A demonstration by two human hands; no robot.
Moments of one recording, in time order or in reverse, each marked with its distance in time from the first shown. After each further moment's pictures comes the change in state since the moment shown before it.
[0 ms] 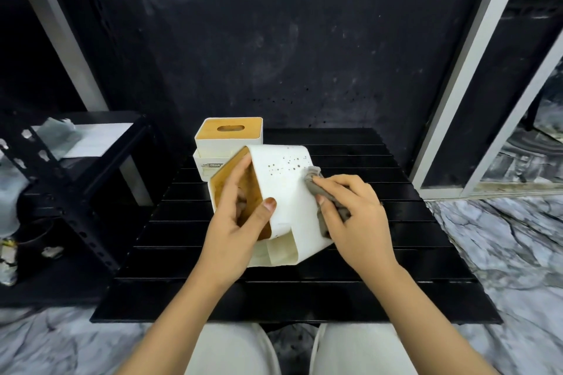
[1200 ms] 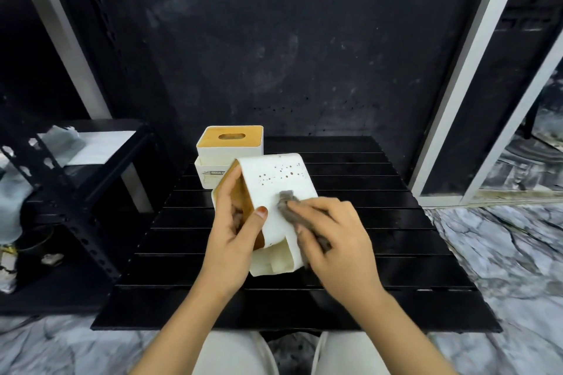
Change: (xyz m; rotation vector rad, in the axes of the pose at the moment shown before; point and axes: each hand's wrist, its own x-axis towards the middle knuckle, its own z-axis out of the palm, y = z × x) left_hand -0.004 0.000 0.005 -0.107 0.070 -0.004; right_hand -0.015 -0.024 0.004 0.022 -0.010 -0.163
